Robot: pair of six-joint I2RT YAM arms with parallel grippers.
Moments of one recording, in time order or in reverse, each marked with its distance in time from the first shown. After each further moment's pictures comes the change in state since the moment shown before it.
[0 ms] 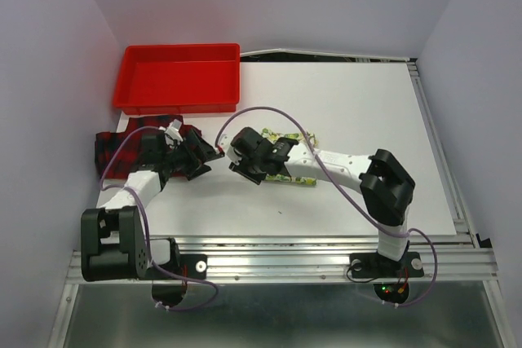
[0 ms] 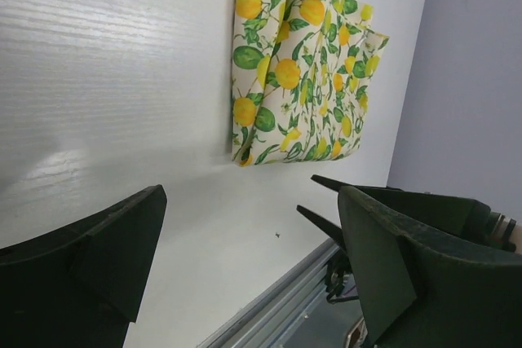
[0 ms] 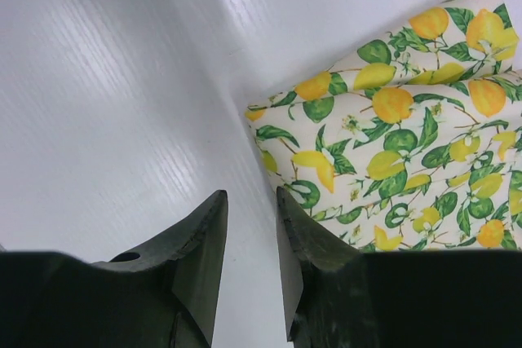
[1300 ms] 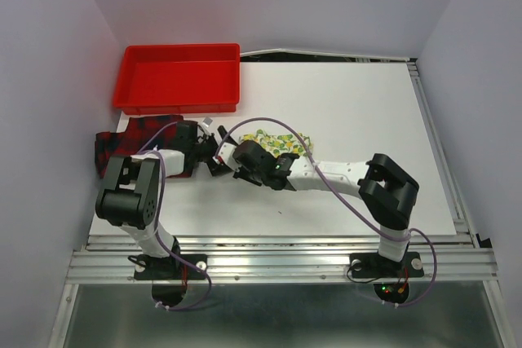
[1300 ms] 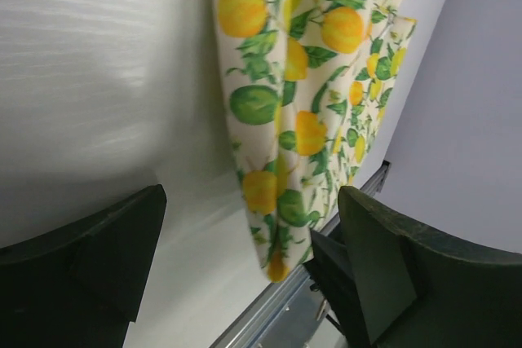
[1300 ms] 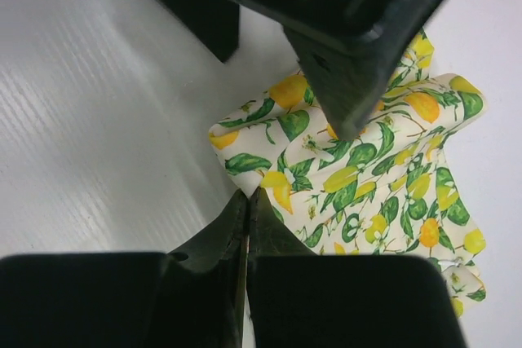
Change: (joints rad) left arm -0.189 0.389 0.151 0.110 -0.027 -0.116; right arm 0.062 -0.023 -0.179 0.306 0.178 -0.108
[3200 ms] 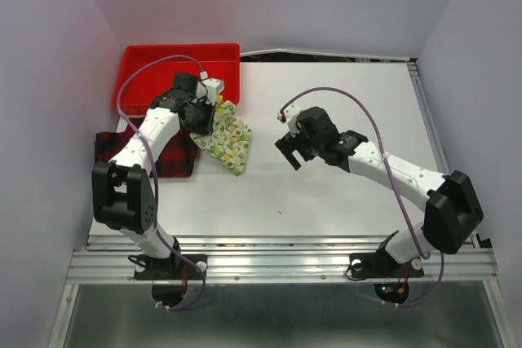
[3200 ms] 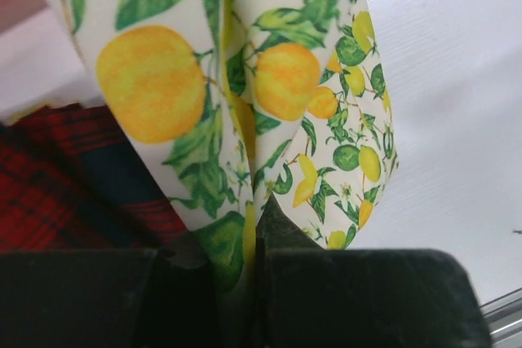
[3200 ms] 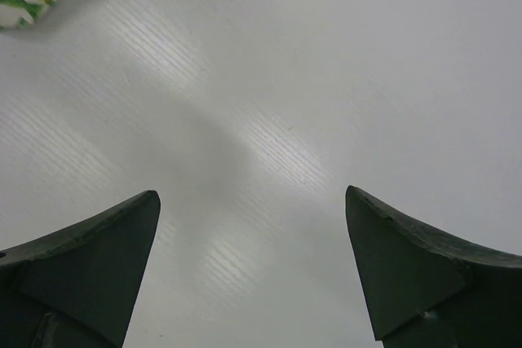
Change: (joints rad) left arm -0.090 -0.030 0.590 -0.731 -0.474 0.924; right arm -0.347 -0.388 -0.187 -0.136 -0.101 0.133
